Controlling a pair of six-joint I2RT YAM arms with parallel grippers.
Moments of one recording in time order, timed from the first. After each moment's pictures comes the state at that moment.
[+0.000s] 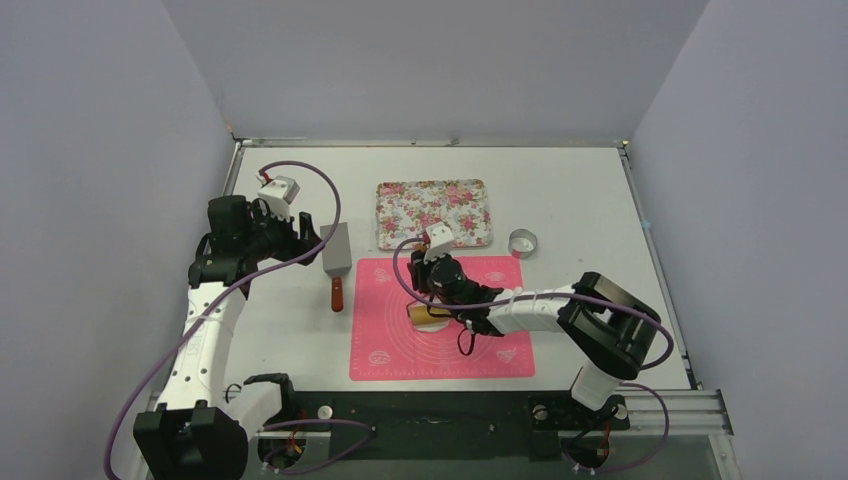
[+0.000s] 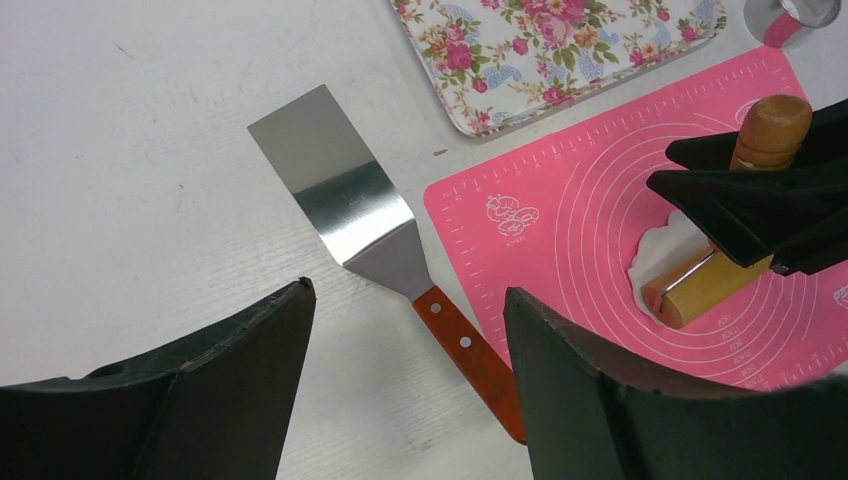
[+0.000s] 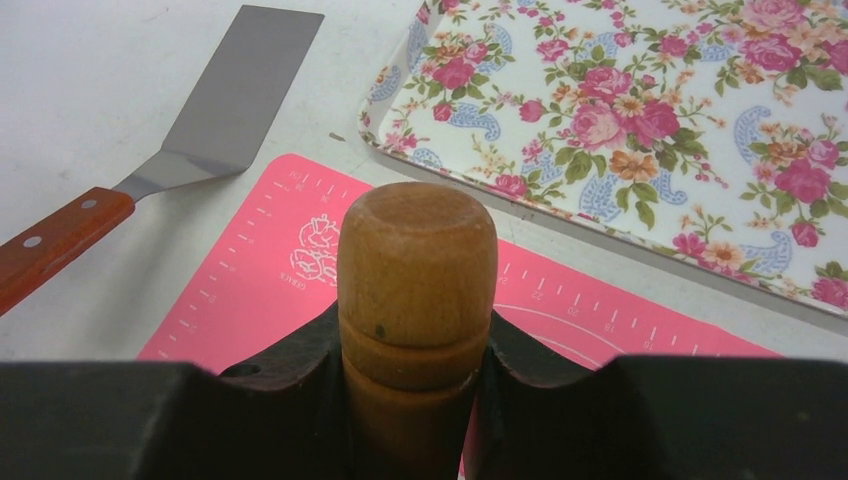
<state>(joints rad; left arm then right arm) 0.06 1.04 0.93 -0.52 0.49 0.12 0.96 1.67 0.73 0.58 0.40 0.27</state>
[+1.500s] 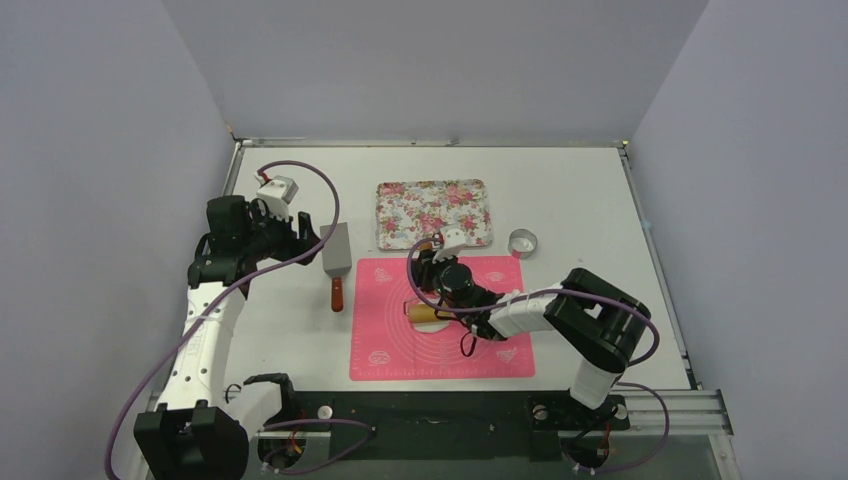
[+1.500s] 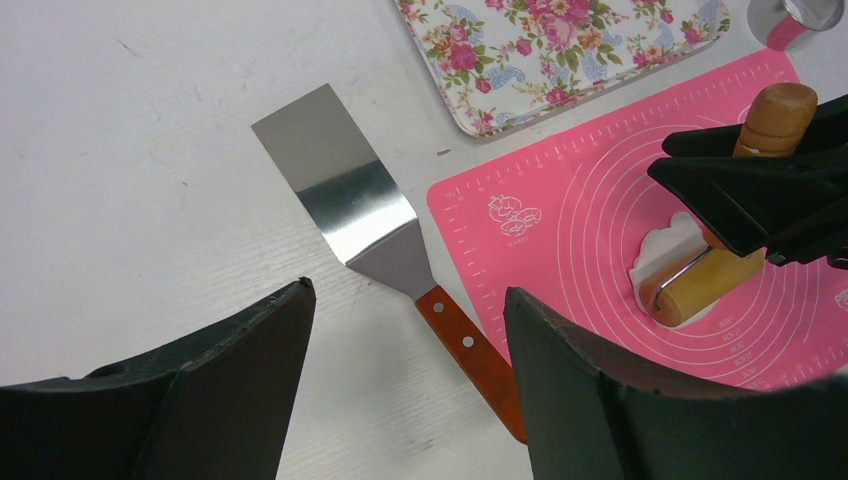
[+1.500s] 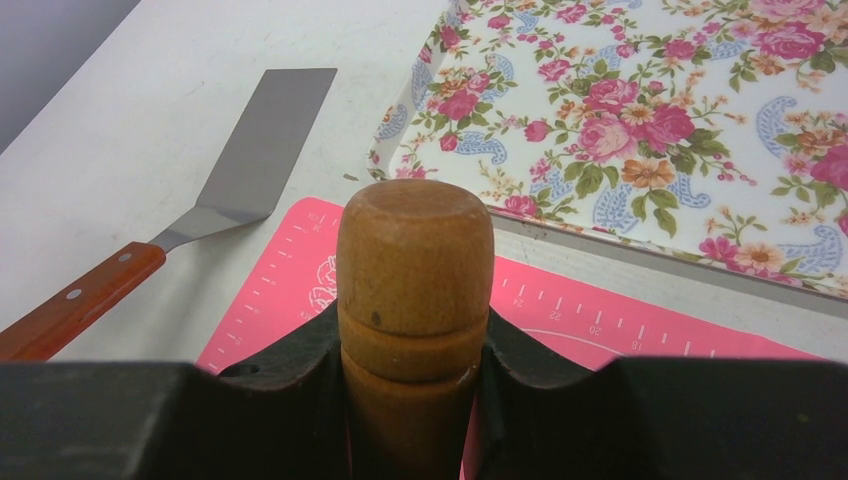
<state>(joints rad) 0.07 1.04 0.93 -0.52 0.49 0.12 0.94 1.73 0.65 0.85 0.38 0.38</state>
